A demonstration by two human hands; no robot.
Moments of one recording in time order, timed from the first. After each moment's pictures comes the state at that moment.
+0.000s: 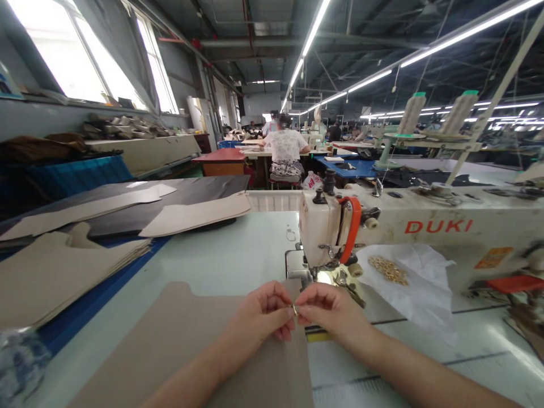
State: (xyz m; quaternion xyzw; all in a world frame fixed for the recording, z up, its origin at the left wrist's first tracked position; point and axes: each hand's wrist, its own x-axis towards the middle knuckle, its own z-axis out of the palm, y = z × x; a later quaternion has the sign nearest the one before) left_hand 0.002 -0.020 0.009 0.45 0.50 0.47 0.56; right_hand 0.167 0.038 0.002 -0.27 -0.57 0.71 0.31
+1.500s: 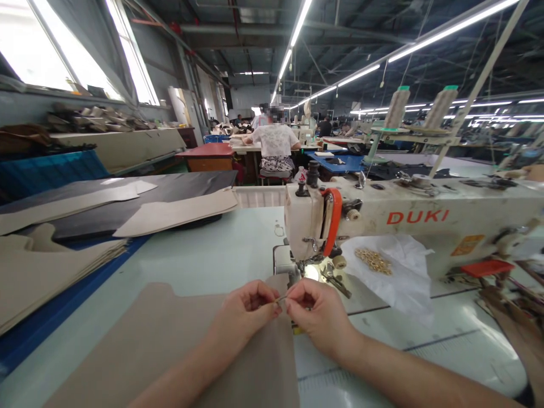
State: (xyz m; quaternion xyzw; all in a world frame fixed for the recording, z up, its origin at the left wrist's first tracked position) left_hand 0.005 -0.018 0.008 0.46 0.56 0.50 0.47; right_hand 0.160 0.024 -0.004 -0.35 -0.70 0.49 0.40
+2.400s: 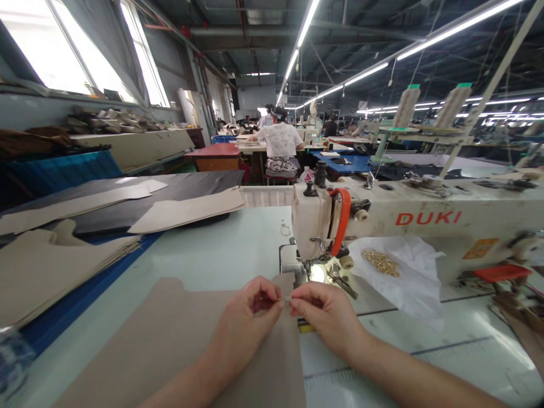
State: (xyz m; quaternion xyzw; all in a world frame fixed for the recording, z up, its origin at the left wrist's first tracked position) left_hand 0.009 -0.032 0.006 0.54 0.58 0.51 0.33; right_hand 0.163 0.026 -0.008 -0.32 -0.65 0.58 0.37
